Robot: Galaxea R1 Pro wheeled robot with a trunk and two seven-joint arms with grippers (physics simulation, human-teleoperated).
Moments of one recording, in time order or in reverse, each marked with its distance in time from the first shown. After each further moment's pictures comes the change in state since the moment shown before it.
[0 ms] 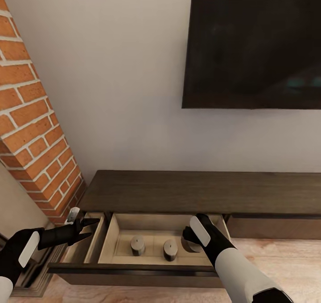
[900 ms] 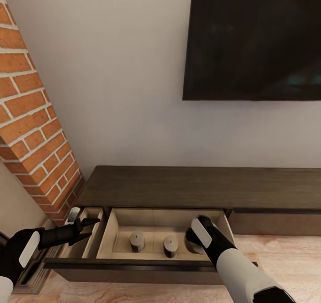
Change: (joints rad) left arm 0.000 -0.001 -0.002 0.000 0.001 -0.001 0.000; right arm -0.003 -0.012 0.000 0.043 0.004 -0.062 -0.002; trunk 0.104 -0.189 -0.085
